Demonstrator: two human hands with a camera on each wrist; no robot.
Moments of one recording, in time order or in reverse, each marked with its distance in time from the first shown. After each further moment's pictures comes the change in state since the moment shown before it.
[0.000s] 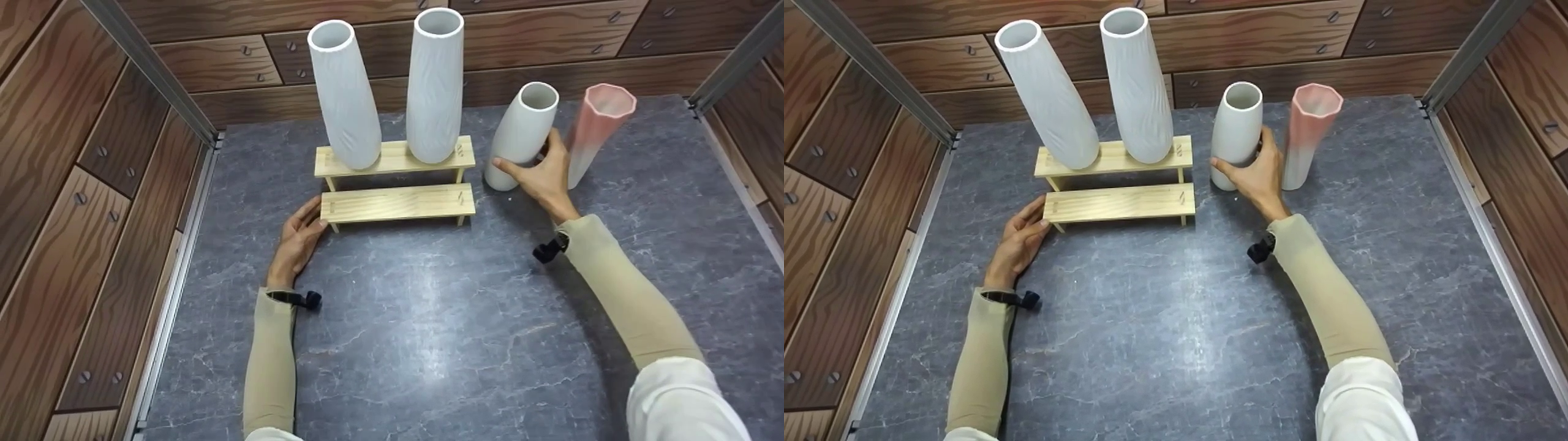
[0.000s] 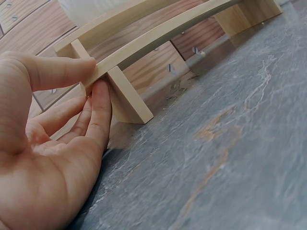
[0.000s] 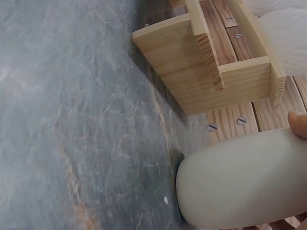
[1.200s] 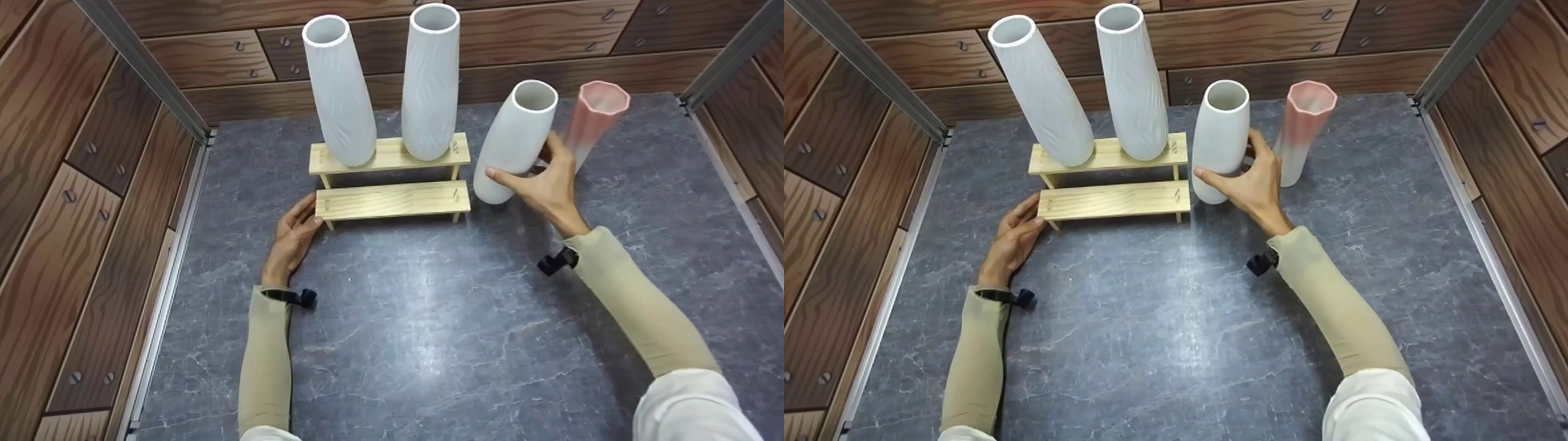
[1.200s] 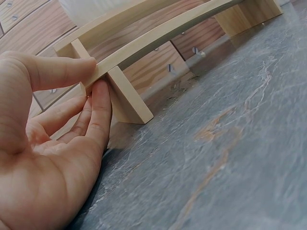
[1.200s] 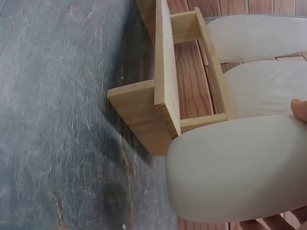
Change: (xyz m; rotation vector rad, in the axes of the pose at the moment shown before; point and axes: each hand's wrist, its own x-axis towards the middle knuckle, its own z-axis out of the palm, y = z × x) left_hand 0.001 0.000 0.000 0.003 -0.001 0.004; right_hand -0.046 -0.082 -0.022 0.087 -0.049 -0.057
